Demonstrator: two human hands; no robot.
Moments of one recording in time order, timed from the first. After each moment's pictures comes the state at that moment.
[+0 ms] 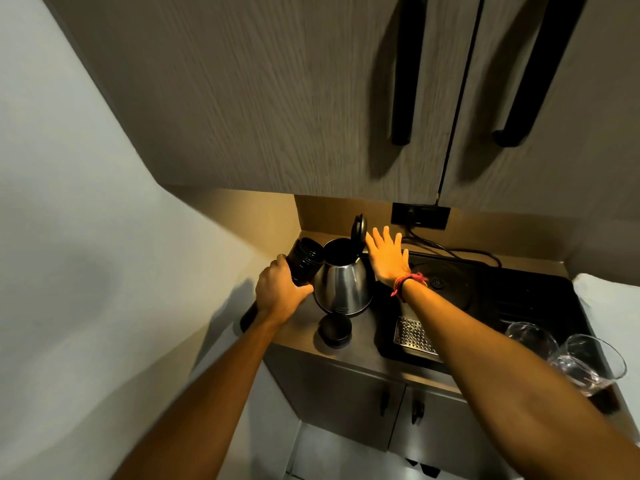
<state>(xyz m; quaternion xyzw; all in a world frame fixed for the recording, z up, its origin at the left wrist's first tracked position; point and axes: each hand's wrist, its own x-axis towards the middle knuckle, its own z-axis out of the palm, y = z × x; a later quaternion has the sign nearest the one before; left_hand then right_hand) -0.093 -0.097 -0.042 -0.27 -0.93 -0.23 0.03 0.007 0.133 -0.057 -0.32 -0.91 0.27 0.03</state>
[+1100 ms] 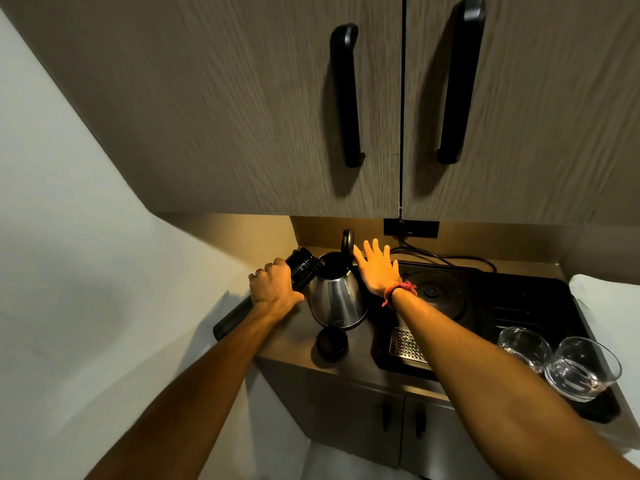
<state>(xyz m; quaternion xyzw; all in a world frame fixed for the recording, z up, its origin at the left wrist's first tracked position) -0.090 -0.070 0.005 -0.28 -0.96 0.03 0.05 0.012 0.132 -0.047 -0.32 -0.89 0.32 0.04</state>
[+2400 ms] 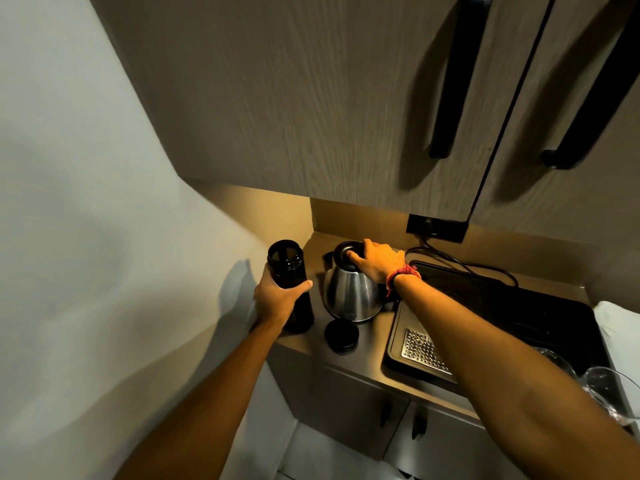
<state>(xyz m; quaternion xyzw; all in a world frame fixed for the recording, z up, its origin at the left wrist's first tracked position) -0.104 -0.112 -0.075 -0.10 -0.83 -0.55 0.00 -0.034 0.117 -0.035 -0.27 -0.95 0.18 -0.02</state>
